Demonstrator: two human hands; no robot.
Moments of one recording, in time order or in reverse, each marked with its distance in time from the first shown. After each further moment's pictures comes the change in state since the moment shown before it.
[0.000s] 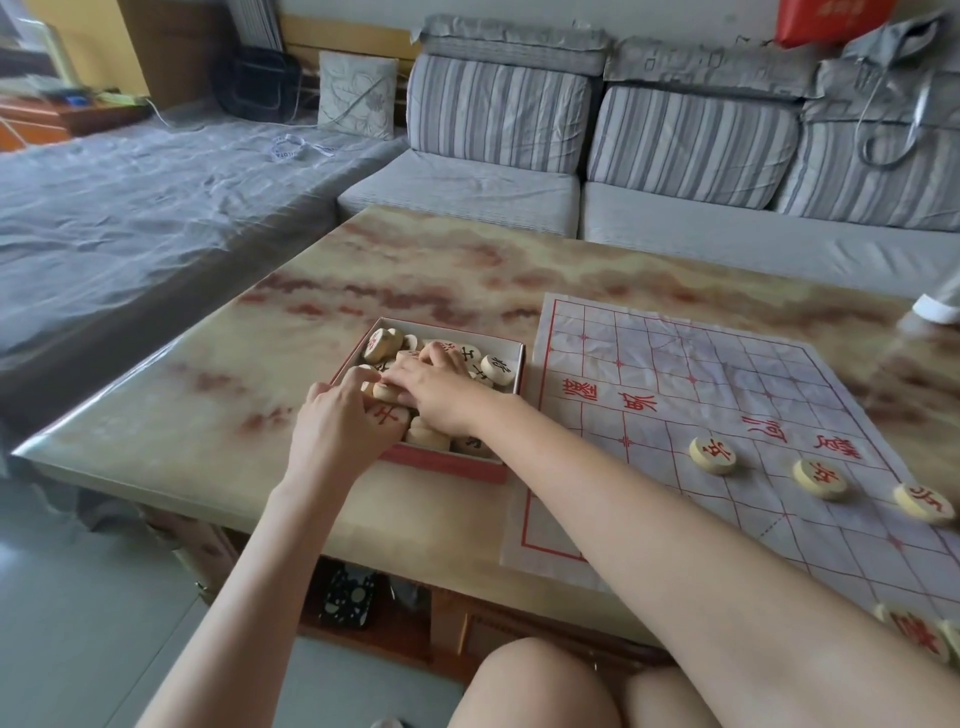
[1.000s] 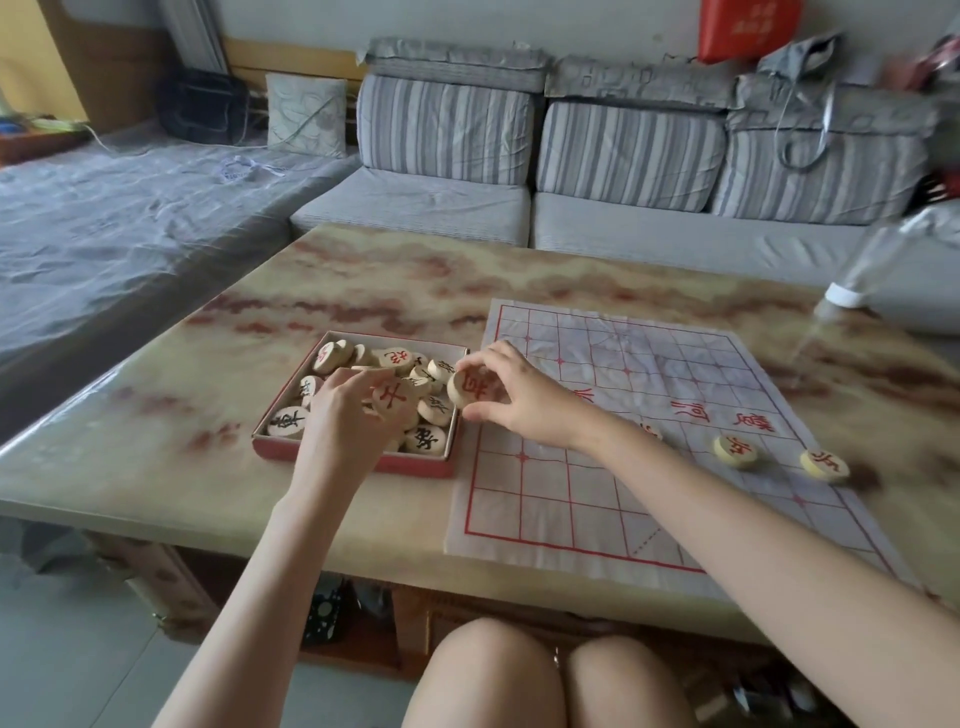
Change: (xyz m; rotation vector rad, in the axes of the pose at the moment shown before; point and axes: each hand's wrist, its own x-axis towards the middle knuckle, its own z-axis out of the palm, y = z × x) left_hand -0.018 0.055 0.014 -0.253 0.113 0.182; right_hand -0.126 0.051 -0.061 0.389 0.164 0.124
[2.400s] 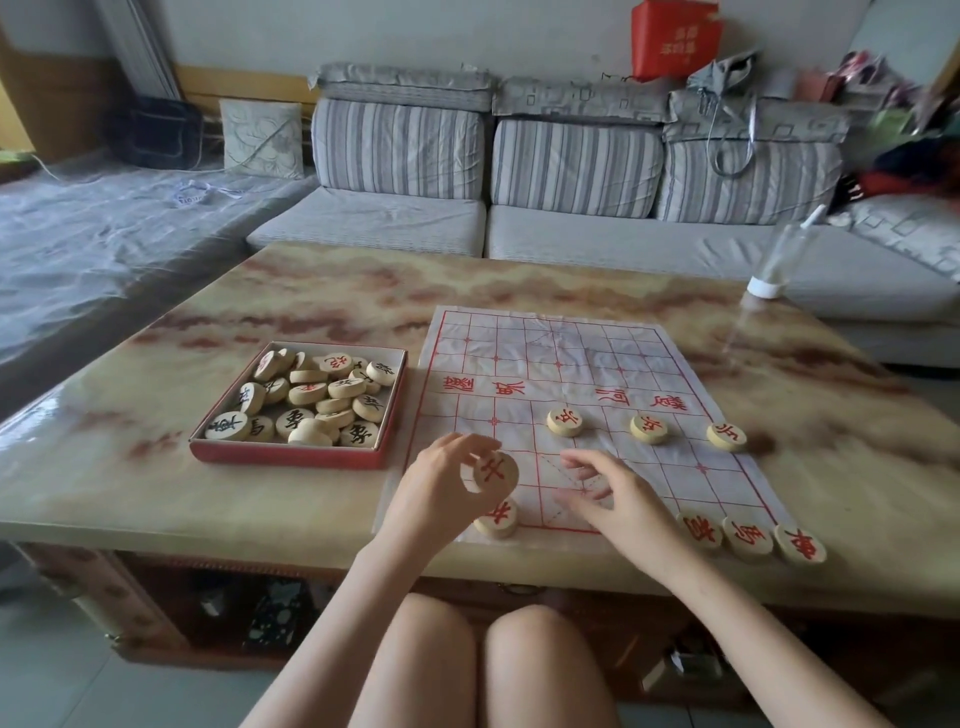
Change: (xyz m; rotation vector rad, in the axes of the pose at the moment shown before) left_hand -0.085 0.089 0.078 -0.119 -0.430 0.180; right_hand -0.187 0.073 -0.012 0.065 0.350 0.306
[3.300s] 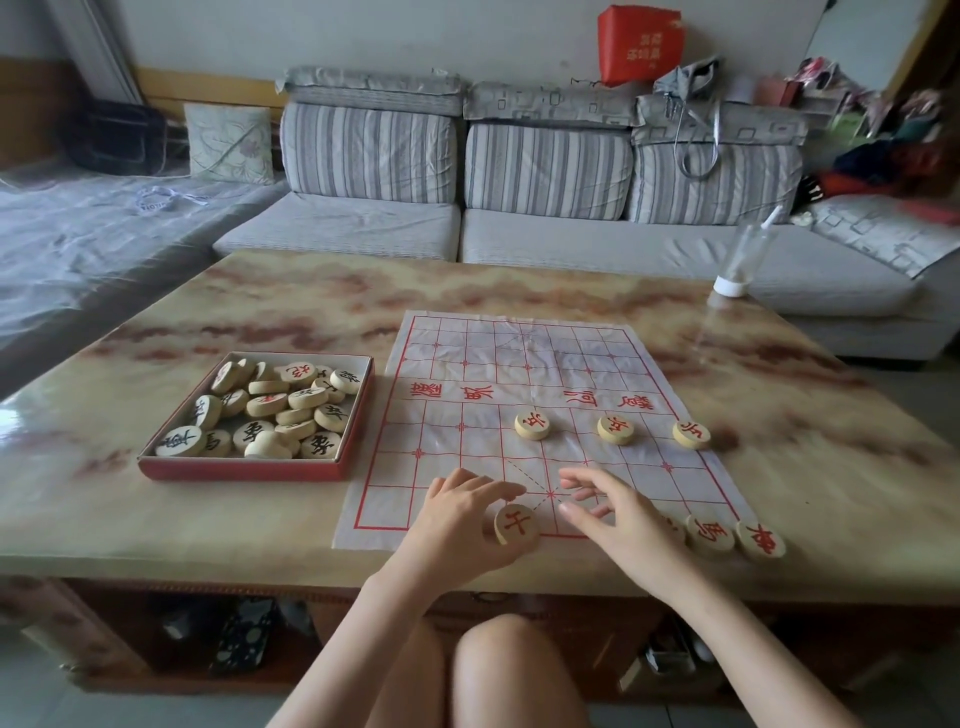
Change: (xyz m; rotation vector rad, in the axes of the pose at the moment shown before) left_hand -0.006 0.017 0.043 0.205 -0.245 0.146; right_hand -0.015 0.031 -0.017 0.006 0.012 0.070
